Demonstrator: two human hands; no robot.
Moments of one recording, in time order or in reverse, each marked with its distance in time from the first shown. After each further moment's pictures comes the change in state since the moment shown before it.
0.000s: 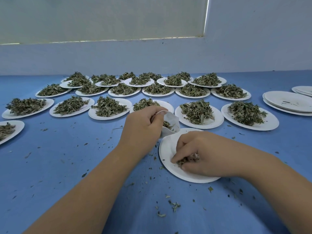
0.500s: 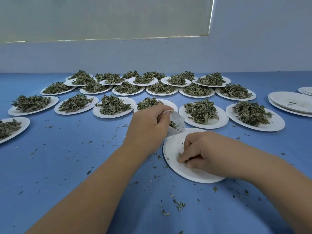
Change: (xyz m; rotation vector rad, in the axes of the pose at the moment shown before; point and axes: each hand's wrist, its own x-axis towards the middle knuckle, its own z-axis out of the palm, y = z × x) left_hand 0.000 -0.002 0.001 0.069 -0.008 0.092; right_hand 0.003 -0.003 0.001 -0.094 -0.067 0.094
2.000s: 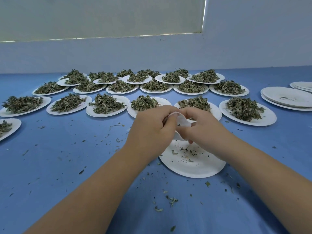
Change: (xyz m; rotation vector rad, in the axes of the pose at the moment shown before) left_hand -0.010 0.026 0.009 -0.029 -0.069 0.062; right_hand 0.021 0.011 0.004 0.767 0.474 0.236
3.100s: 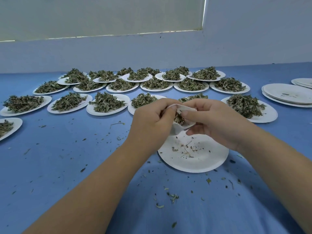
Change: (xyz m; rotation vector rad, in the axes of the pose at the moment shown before) left_hand 0.002 0.009 -0.004 -0.164 0.020 -0.034; right_hand 0.001 -0.005 -0.023 0.437 -0.129 0.083
